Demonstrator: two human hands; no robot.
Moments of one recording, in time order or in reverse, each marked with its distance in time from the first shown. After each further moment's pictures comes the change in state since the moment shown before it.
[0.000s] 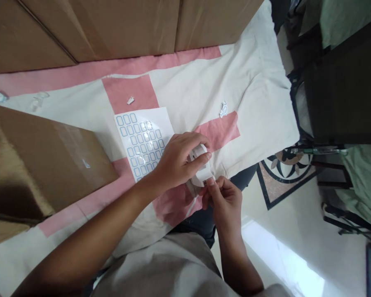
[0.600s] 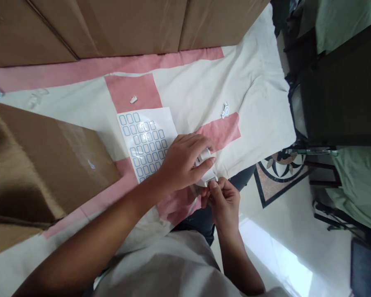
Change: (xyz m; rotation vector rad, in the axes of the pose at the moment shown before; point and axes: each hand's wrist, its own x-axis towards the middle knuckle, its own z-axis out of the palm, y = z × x) left_hand -0.003 -0.001 0.002 0.079 -0.017 0.076; right_hand -0.002 0.015 -0.001 0.188 -0.075 0.018
